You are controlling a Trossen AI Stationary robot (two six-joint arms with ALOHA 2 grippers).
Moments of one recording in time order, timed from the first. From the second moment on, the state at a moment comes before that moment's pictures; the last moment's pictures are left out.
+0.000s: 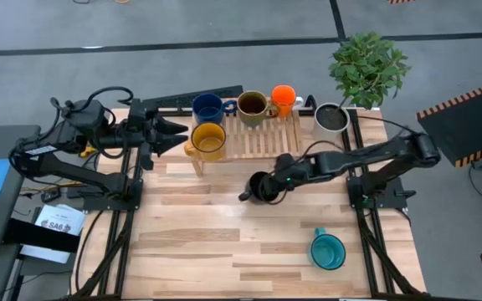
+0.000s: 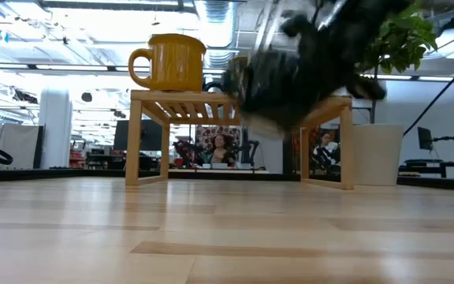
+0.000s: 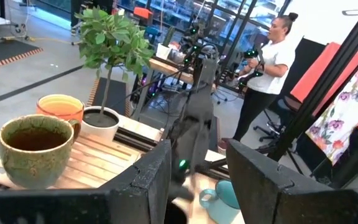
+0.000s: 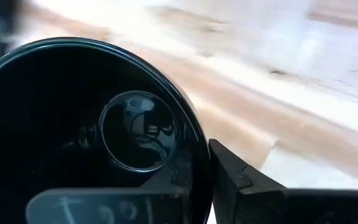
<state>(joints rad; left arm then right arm) 0.00 0.93 1.36 -0.40 -0.14 -0.36 0.07 1.43 0.97 -0.48 0.10 1.27</state>
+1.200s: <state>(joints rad) 0.00 0.93 1.36 -0.40 -0.14 -0.37 -0.23 1.71 1.76 -1.06 0.26 0.88</state>
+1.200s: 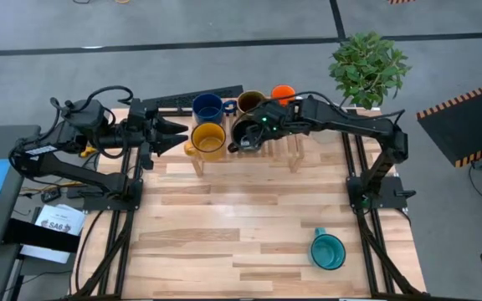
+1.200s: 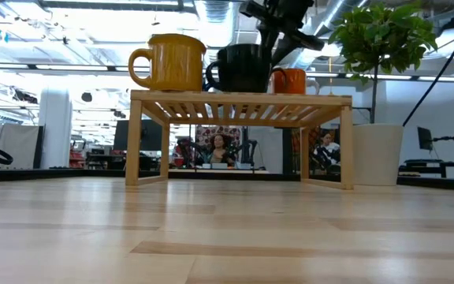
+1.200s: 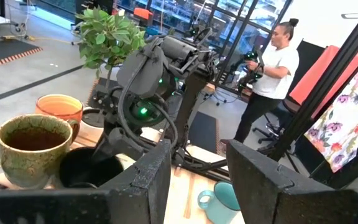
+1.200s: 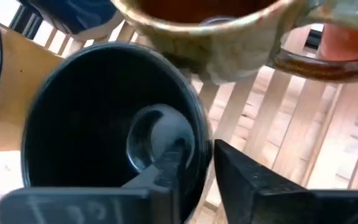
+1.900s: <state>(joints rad) 0.00 0.93 1.36 -0.41 -0.14 -0.36 -0.17 1.53 1.76 -1.27 0.21 0.71</state>
